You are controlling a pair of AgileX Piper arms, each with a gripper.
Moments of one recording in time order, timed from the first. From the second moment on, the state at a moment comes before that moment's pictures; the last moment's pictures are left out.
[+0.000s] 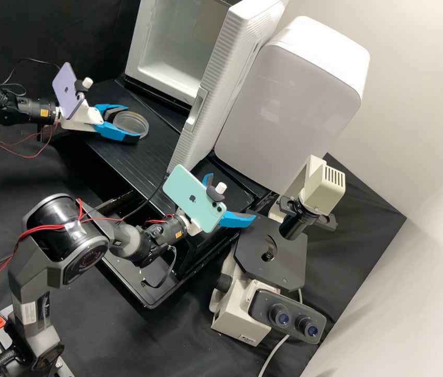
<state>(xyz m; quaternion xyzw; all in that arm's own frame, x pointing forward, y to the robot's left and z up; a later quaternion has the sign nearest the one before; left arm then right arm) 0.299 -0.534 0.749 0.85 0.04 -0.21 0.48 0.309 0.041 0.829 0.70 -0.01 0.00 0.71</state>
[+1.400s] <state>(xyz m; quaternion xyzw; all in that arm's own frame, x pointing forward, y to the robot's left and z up) 0.360 -0.600 0.793 0.85 -0.03 -0.14 0.50 0.309 0.041 0.829 0.70 -0.01 0.00 0.71</state>
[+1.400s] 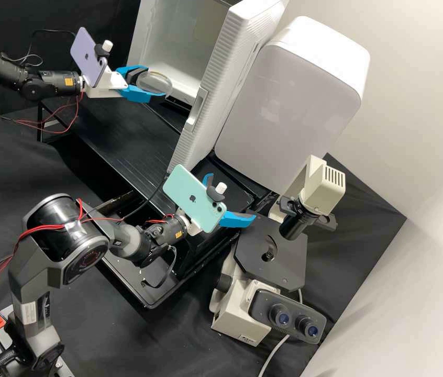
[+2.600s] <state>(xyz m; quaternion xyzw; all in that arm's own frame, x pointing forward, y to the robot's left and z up) 0.464 -0.626 0.761 0.86 0.08 -0.05 0.49 0.309 0.041 0.829 0.70 -0.01 0.00 0.71</state>
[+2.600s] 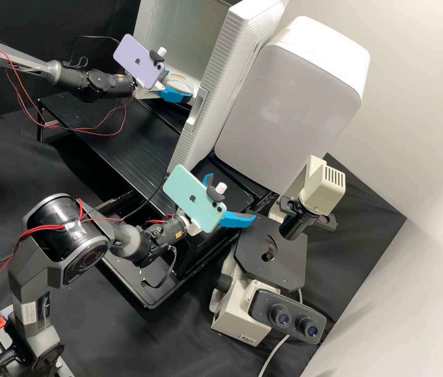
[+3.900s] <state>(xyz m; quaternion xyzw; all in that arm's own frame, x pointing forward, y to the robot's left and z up) 0.526 -0.637 0.767 0.85 0.07 0.01 0.53 0.309 0.041 0.829 0.70 -0.01 0.00 0.71</state>
